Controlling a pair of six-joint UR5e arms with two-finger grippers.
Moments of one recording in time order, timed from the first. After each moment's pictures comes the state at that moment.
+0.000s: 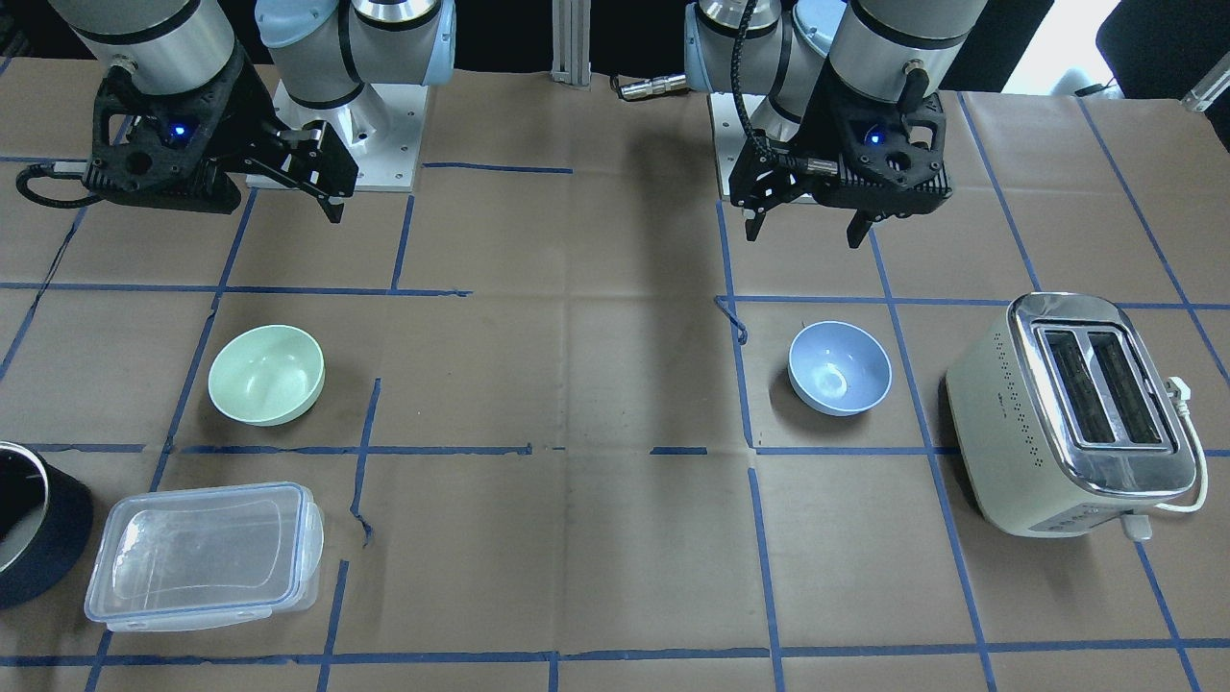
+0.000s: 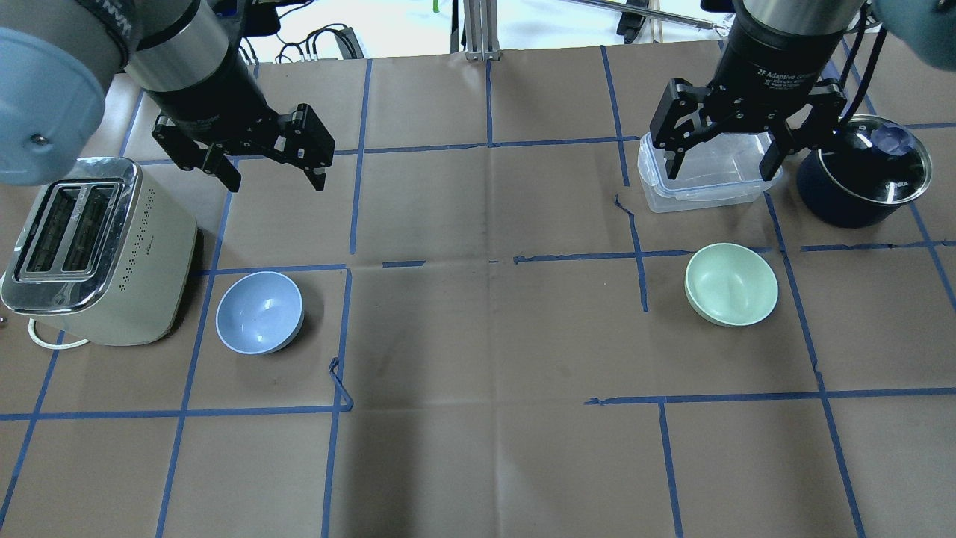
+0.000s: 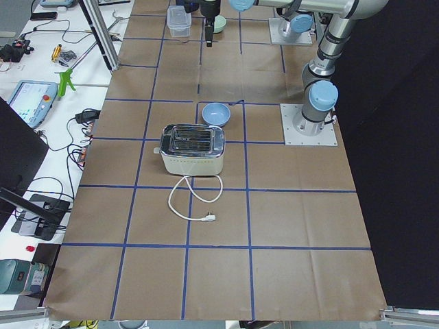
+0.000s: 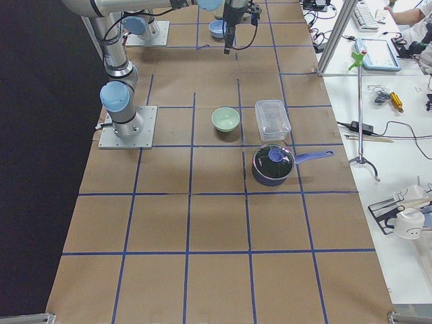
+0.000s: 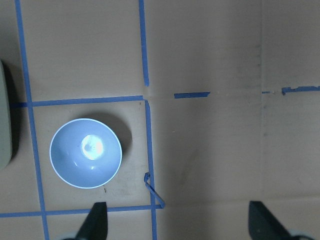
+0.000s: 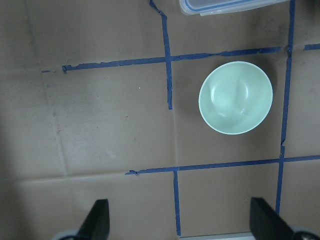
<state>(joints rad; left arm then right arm) -1.62 -1.57 -1.54 -1.59 1.55 -0.01 1.58 -1.53 1.45 -1.36 -1.57 0.08</state>
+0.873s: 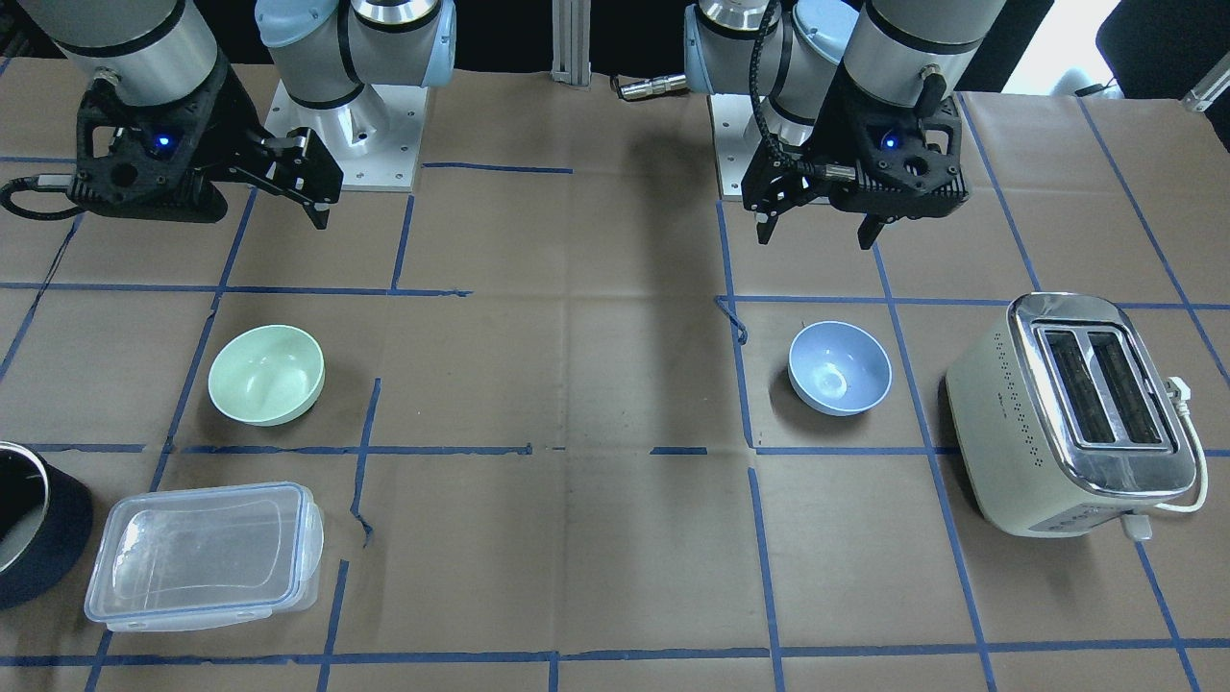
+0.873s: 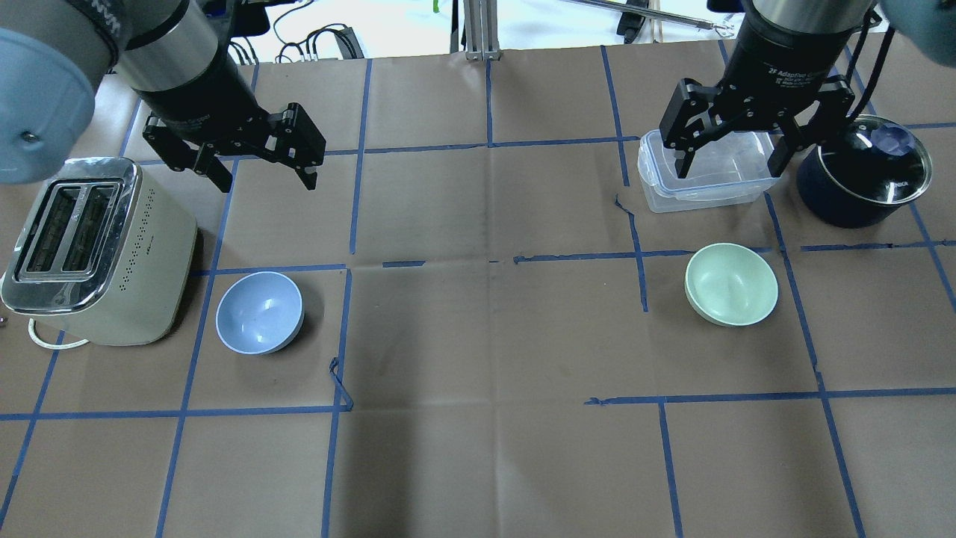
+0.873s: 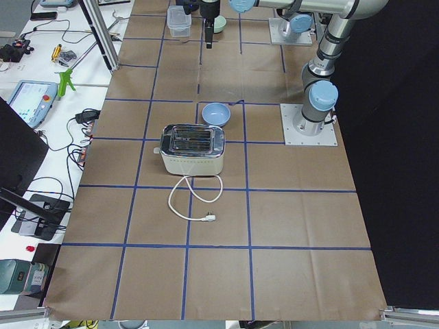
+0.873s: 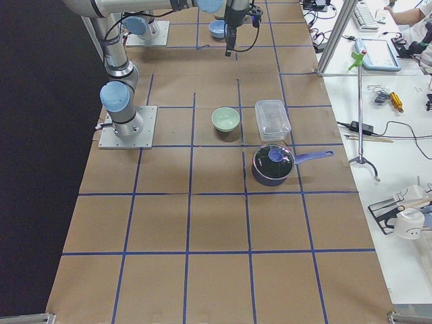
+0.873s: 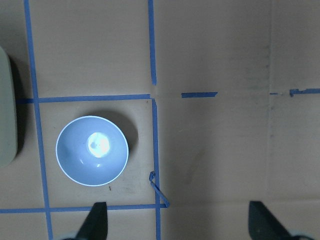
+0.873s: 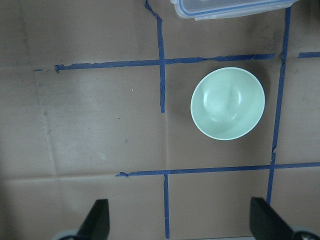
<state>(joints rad) -1.59 -1.56 -1.56 -1.59 1.56 0.00 1.54 -1.53 1.45 -1.37 -1.58 0.00</state>
